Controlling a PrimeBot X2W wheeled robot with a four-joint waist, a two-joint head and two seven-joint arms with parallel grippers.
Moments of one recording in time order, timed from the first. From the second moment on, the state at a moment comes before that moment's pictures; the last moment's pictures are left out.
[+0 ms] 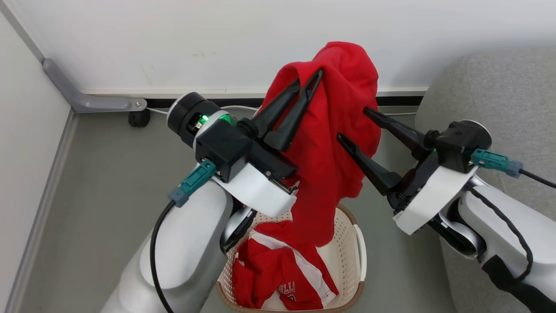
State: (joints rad) left arm -0.62 0.04 -0.52 0.17 -0.26 -0.12 -0.26; right arm -0.77 -0.50 0.96 0.22 0.74 0.13 -0.26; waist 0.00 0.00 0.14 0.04
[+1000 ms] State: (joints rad) left arm -0.66 0.04 -0.70 0.15 -0.37 -0.10 -0.26; right arm -0.86 -0.42 1.07 0.32 0.87 0.13 -0.26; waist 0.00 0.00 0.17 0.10
